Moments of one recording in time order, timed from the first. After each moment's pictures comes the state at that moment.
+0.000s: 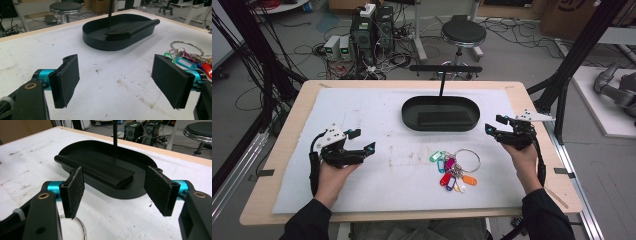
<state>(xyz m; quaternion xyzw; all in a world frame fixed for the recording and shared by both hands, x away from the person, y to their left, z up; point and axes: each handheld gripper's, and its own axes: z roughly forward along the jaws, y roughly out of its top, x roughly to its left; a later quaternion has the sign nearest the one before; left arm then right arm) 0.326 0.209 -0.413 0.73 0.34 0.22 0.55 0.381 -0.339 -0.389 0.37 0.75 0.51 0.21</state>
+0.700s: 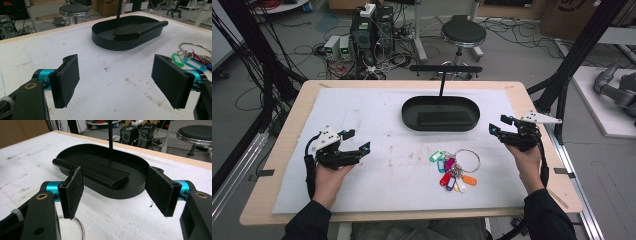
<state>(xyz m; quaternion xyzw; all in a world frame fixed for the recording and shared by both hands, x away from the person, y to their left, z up) 0.320 0.218 -0.415 0.72 0.35 0.24 0.55 0.372 -0.347 -0.385 0.38 0.73 0.52 0.22</state>
